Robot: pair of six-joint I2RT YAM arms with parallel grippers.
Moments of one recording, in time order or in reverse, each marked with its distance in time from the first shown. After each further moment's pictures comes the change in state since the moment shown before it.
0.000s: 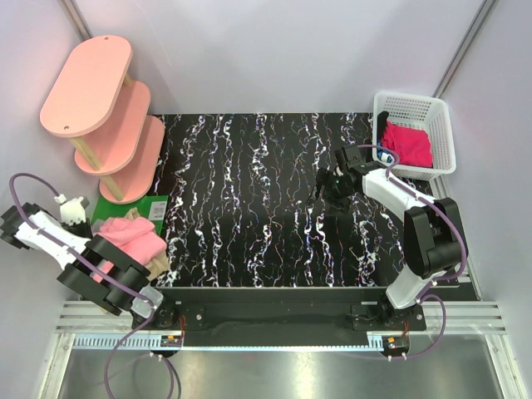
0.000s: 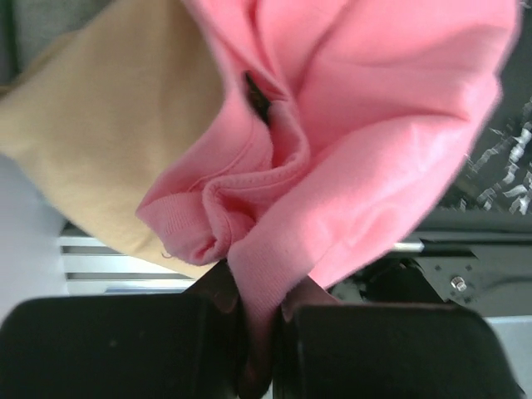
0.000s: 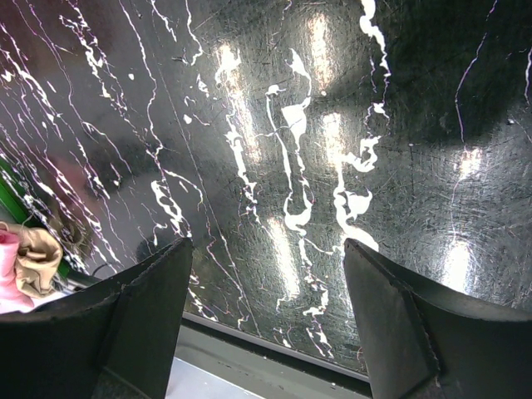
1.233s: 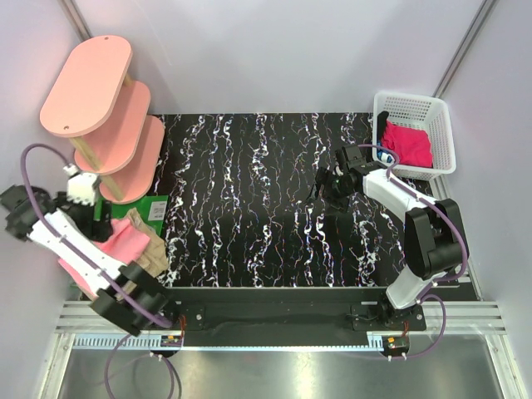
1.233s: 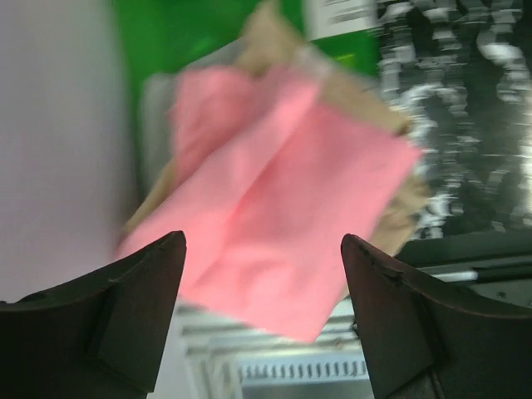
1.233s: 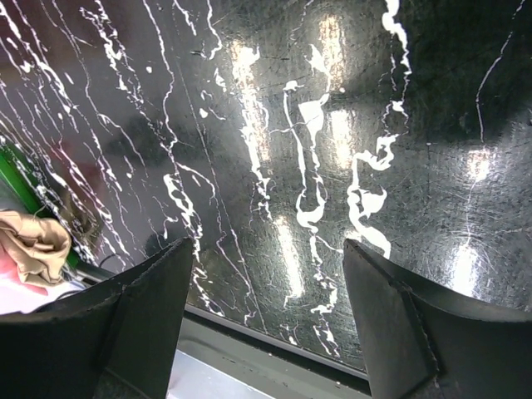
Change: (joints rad) left arm -0.053 -0.214 0.115 -0.008 0.171 0.196; right arm 0.000 -0.009 -0.003 0.011 -0.029 0.000
